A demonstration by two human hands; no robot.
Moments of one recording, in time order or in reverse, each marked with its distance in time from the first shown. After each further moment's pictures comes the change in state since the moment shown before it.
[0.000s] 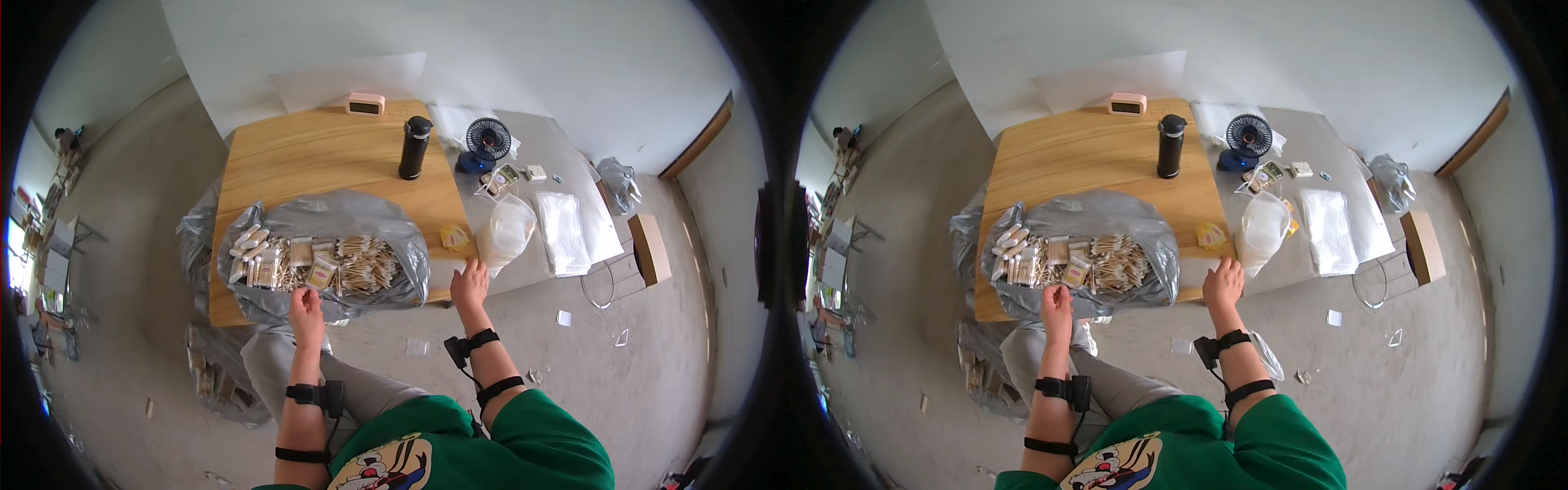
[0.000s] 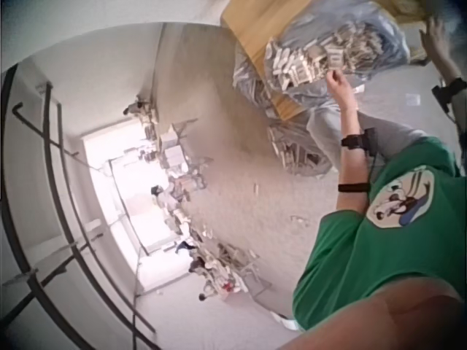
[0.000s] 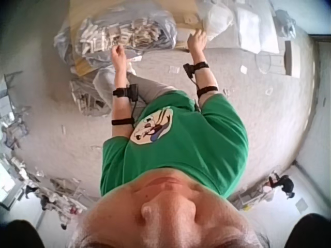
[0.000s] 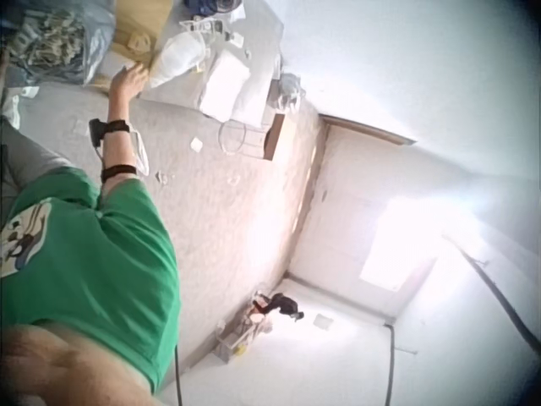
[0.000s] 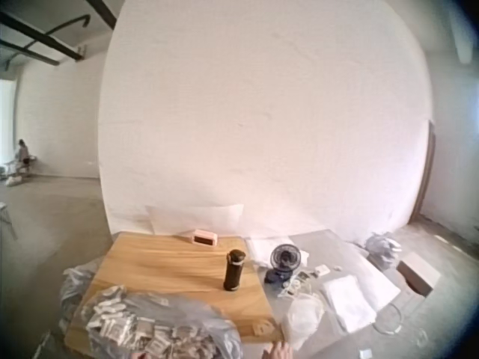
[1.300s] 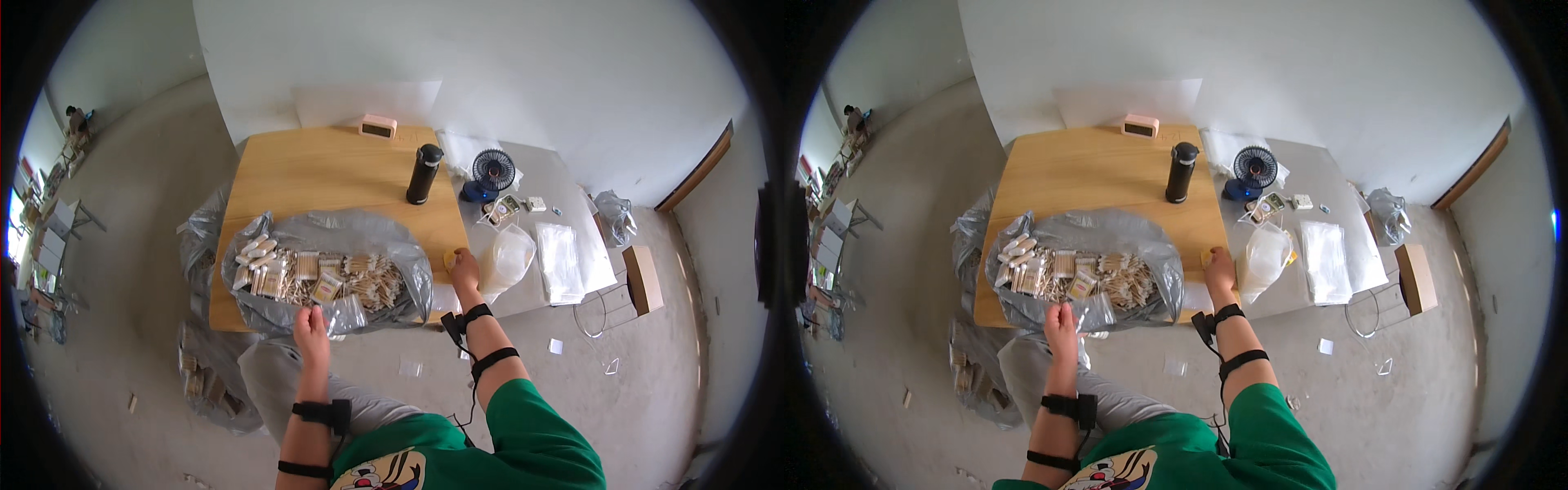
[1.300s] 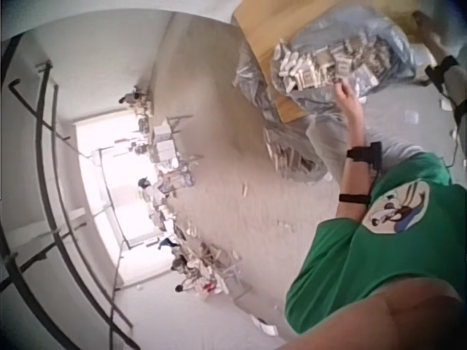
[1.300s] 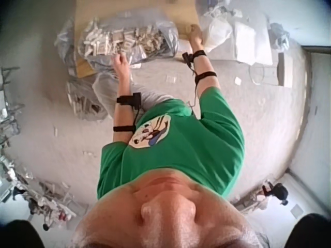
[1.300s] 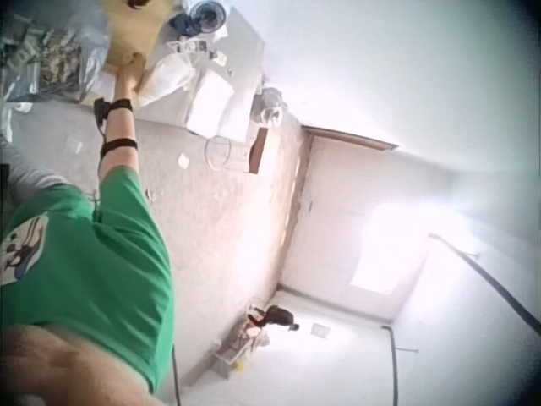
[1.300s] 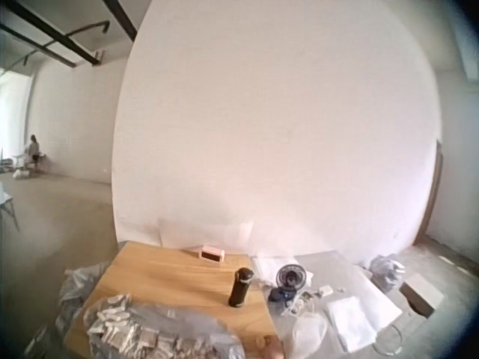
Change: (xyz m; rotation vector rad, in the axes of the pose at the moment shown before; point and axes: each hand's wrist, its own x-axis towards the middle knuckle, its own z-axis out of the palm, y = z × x) left_hand -0.007 -0.009 0.005 -0.043 0.124 0.019; right_hand 0.089 -0.016 0.034 0.130 0.008 -0.179
